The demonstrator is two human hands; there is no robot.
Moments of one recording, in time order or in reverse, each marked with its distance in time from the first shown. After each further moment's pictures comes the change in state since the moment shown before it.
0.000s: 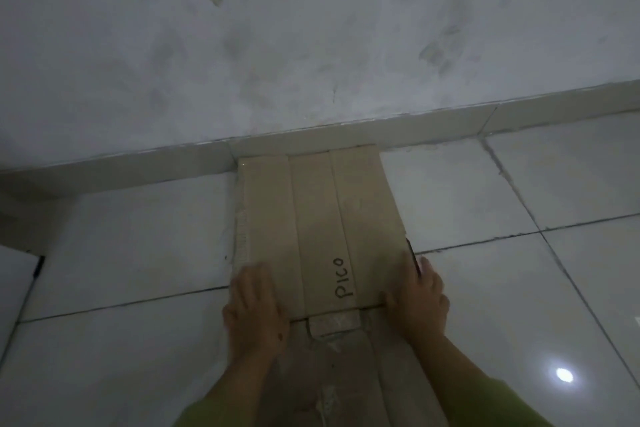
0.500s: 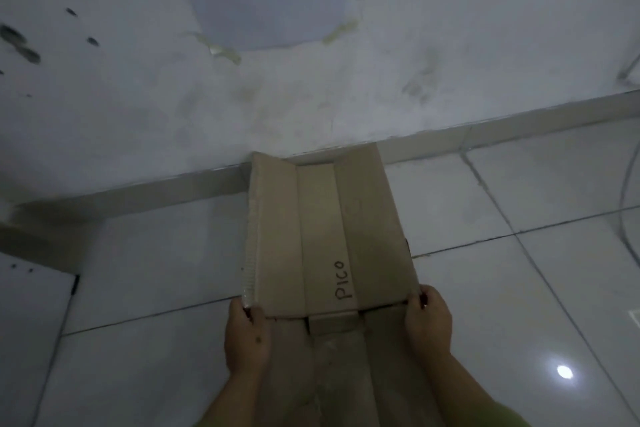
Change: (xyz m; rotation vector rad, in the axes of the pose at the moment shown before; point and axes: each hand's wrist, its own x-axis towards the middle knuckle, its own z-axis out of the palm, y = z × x) left_hand -0.037 -0.016 -0.061 -0.715 0.232 -0.257; right_hand -0.060 -0.008 -0.036 0.661 0.264 0.187
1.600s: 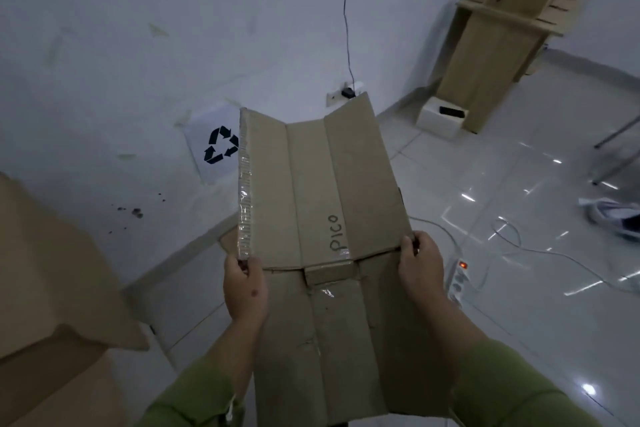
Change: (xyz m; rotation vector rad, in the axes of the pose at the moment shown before) left_hand -0.292 0.232 -0.552 -0.232 -0.392 0.414; right_hand -0.561 -0.317 -0.382 0.154 0.547 0.122
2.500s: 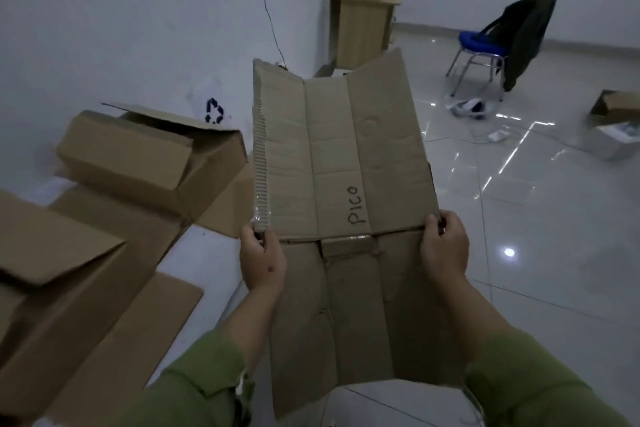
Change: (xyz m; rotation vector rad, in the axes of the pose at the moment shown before) left_hand -0.187 -0.140 -0.487 -0.041 -0.422 0.295; right_hand -0.637 -0.031 -0.027 0.147 0.546 0.196
